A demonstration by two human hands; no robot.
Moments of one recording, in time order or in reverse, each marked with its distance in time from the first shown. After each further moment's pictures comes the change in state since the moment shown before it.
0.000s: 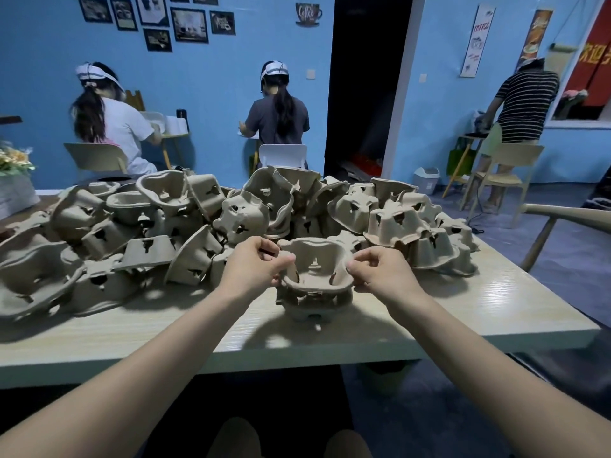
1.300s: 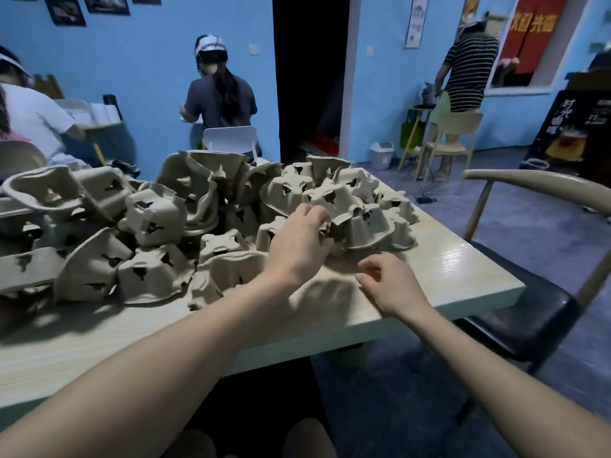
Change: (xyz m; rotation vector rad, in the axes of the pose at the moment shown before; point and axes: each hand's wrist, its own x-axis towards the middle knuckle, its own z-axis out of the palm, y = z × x) left_hand 0.019 0.030 0.157 0.653 -0.122 0.595; right_hand 0.008 0.085 -0.099 -0.678 0.142 -0.074
